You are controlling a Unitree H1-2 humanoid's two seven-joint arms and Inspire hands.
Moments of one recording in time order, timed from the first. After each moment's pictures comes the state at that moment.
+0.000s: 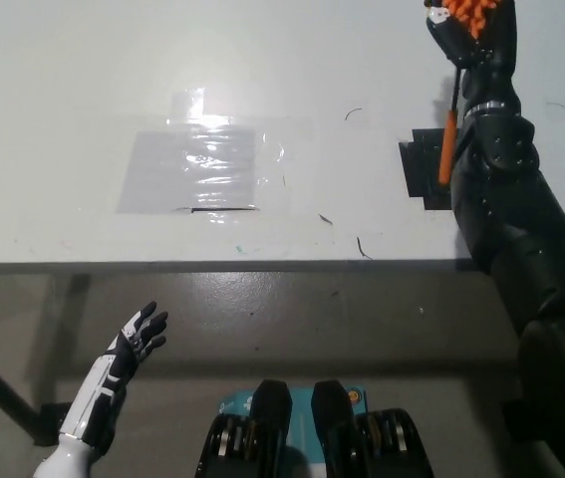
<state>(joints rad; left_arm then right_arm) -0.05 0.19 0.01 0.24 -0.11 -0.42 -0.23 -1.15 -0.07 -0.12 1.14 0.02 -0.41 -0.31</state>
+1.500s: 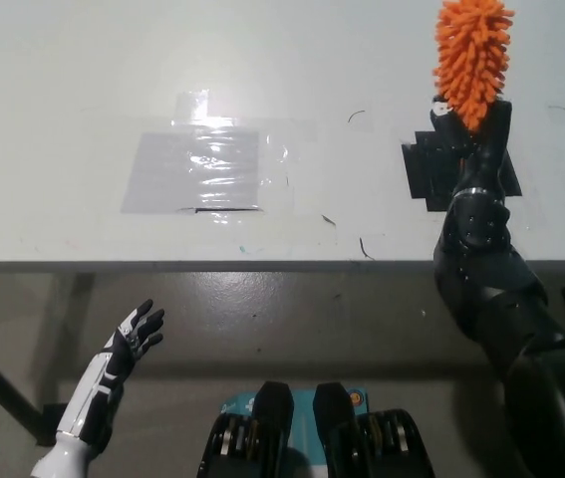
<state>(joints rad) -0.05 0.19 0.02 0.24 -0.11 -0.42 -0.23 -1.06 -0.03 -0.17 1.38 0.00 -0.48 -0.48</state>
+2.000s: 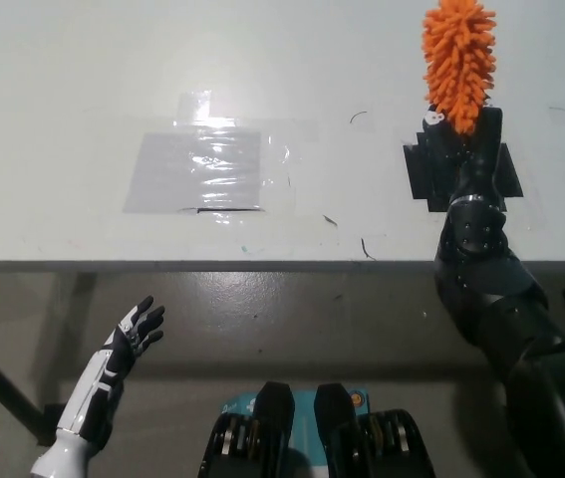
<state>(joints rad) -0.05 0.19 0.02 0.24 -0.11 -0.42 -0.23 -1.05 -0.04 -0.10 1.38 -0.03 -0.45 -0.47</state>
